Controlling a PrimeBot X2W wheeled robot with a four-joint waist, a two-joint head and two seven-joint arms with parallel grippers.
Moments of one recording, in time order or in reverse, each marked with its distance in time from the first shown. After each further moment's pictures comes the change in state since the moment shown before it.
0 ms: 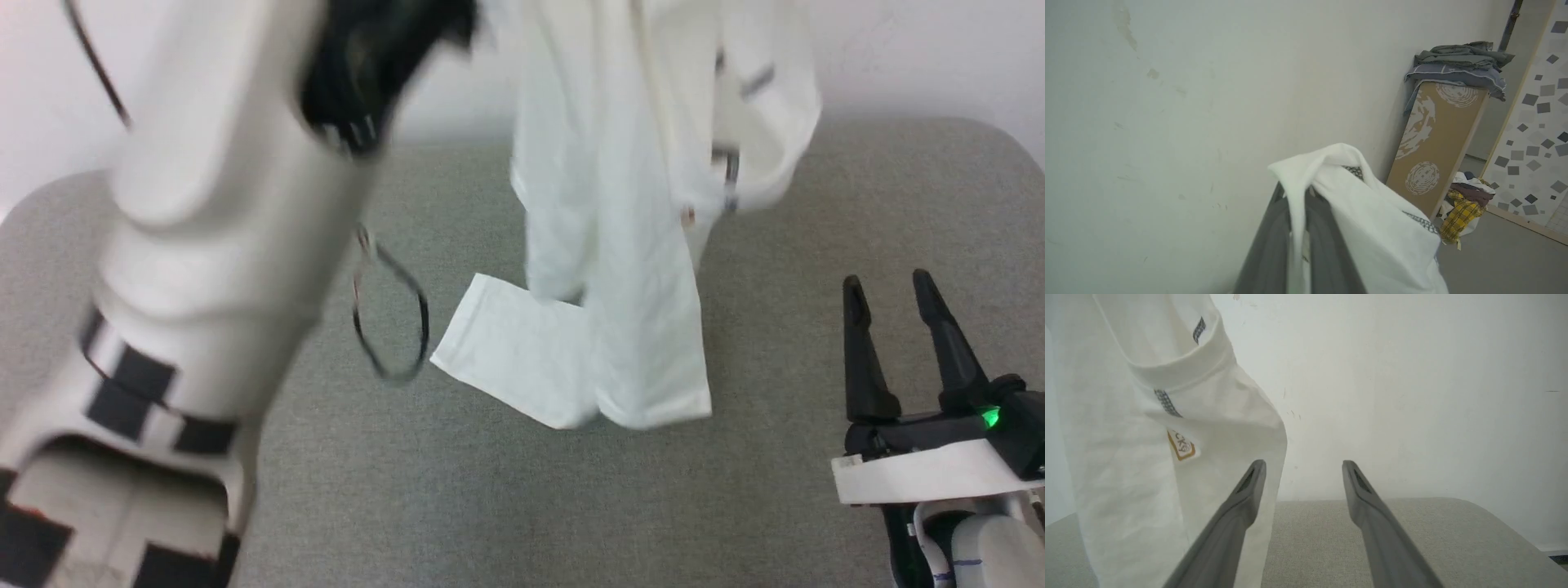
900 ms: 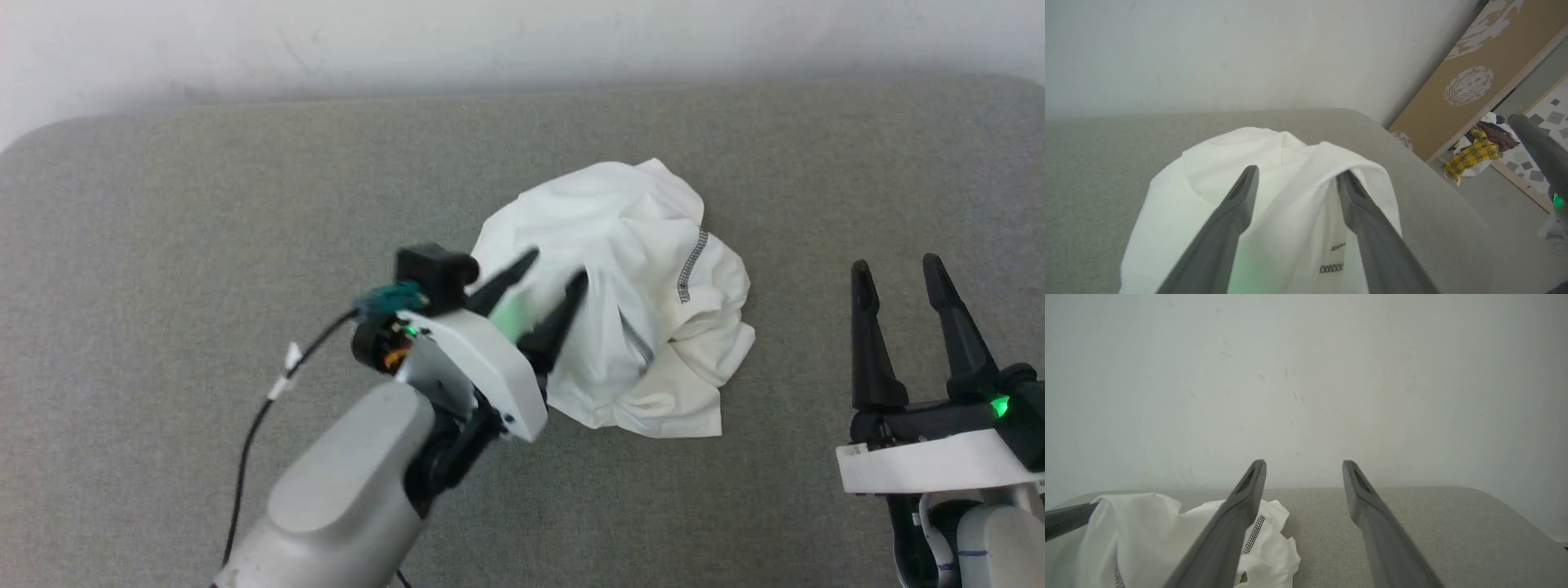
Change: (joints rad) left arm 0.655 0.028 -0.217 0.022 0.107 -0.031 -0.328; right arm -0.018 0.000 -0.012 -0.021 -0.008 0.000 0.005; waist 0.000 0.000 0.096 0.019
